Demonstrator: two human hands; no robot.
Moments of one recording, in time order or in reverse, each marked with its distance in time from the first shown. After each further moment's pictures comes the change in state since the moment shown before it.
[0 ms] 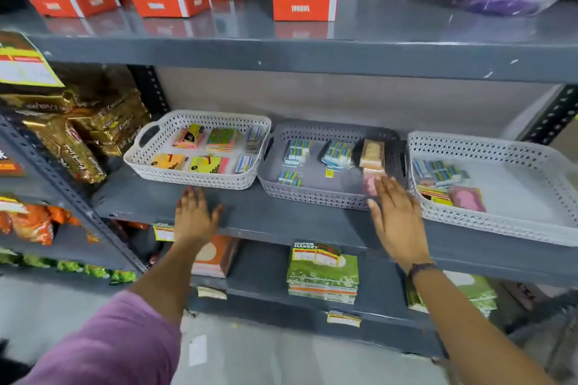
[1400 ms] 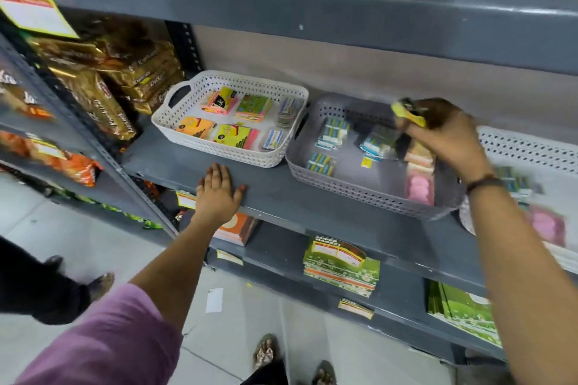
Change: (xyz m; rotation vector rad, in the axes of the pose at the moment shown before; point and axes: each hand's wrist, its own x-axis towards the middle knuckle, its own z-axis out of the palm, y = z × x) left_hand 0.008 0.002 0.011 0.046 -0.092 -0.097; right_hand 0.154 -0.010 -0.041 0.642 -0.147 0.117
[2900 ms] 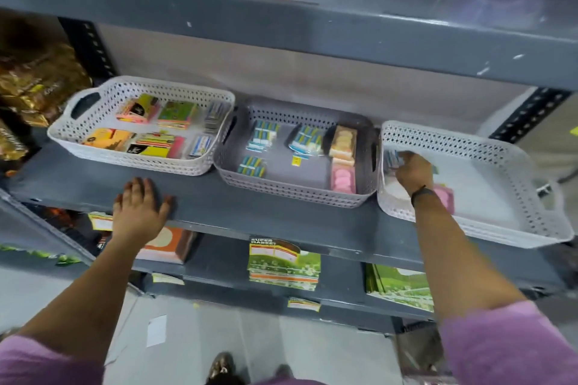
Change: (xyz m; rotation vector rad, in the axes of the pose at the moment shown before) left_hand 0.007 -0.006 0.014 -0.023 0.058 0.022; right_hand -0.027 0.124 -0.040 -0.369 0.122 0.444
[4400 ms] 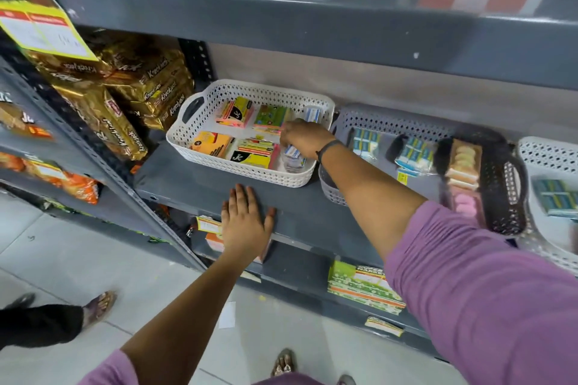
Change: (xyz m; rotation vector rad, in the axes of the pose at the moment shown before) left_hand -0.006 0.002 -0.005 -0.025 -0.009 -0.011; right_hand -0.053 -0.341 0.175 -0.546 -0.435 -1.099
